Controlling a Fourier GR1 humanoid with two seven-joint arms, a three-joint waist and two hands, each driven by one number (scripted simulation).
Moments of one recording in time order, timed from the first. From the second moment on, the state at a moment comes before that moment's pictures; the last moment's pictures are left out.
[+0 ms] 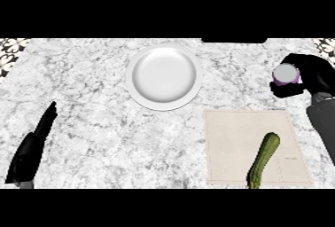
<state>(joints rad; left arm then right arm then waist) 0.07 0.27 0.11 -1.50 -0.21 0.00 -0.13 -0.62 -0.53 0.08 -0.91 0.74 -0.11 0.17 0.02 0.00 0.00</state>
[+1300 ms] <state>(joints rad) 0.06 0.27 0.13 -1.52 -0.22 -0.03 -0.11 -0.97 -0.18 0.14 -1.13 0.68 -0.03 0.26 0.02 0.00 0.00</state>
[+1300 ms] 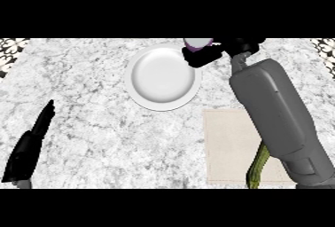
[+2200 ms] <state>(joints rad) 0.02 0.25 0.12 -1.47 -0.24 -0.04 -0.15 -1.20 0.00 0.16 -0.50 0.54 -0.22 0.23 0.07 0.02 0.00</state>
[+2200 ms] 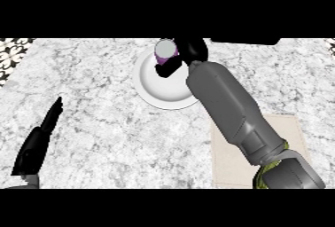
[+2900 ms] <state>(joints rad) 0.01 0.25 0.12 -1.49 -0.25 -0.04 -0.12 -1.19 0.00 0.10 -0.40 0.30 -0.51 0.07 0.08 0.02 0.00</state>
